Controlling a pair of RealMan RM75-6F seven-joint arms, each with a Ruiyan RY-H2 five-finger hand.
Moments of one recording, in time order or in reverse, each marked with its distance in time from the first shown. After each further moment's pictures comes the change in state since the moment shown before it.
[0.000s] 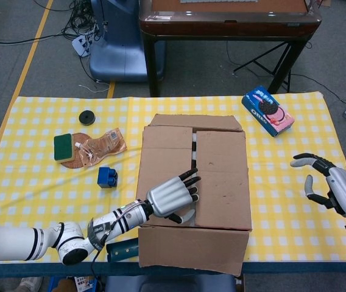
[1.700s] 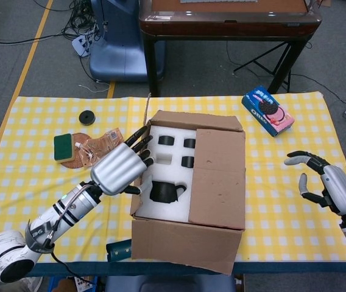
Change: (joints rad) left arm 0.125 0.471 -0.022 -0.300 -0.059 0.177 0.123; right arm 0.000 -0.007 0.036 -0.026 -0.017 -0.008 -0.001
